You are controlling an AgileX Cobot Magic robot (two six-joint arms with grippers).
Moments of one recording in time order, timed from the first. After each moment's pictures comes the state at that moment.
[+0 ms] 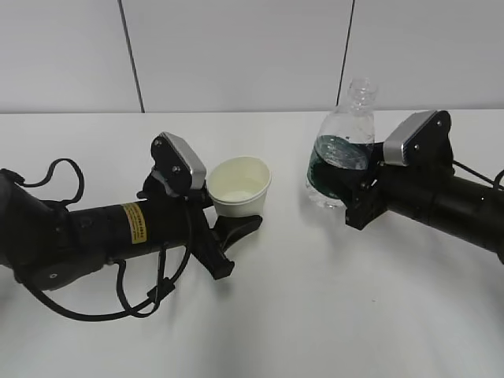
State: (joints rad) left arm -0.47 2.04 -0.78 0.66 -0.94 -0.12; right arm 0.06 1.94 -0.69 -0.69 -1.12 0.10
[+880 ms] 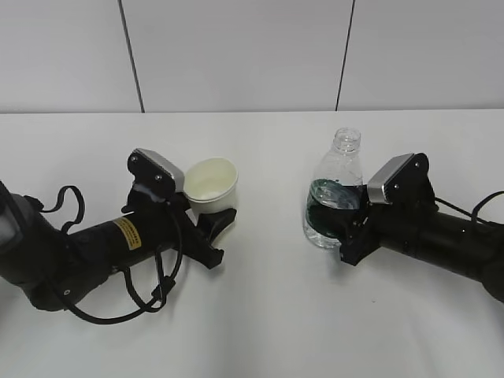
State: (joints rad) left arm -0.44 2.19 -0.79 0.38 -1.07 -0.04; right arm 0.06 2.11 -0.69 -0.69 -1.12 0.06
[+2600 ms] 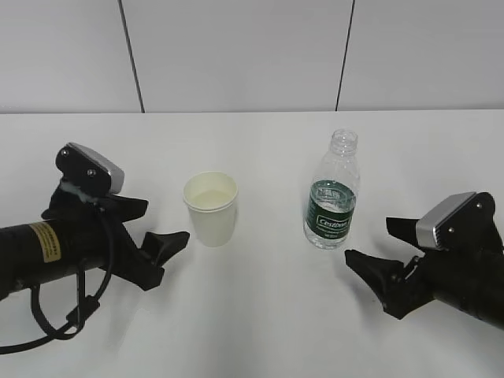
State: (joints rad) left arm -0.38 1.82 -0.49 0.45 -0.83 -0.11; right arm 0.06 1.93 -0.33 -0.50 -1.15 -0.06
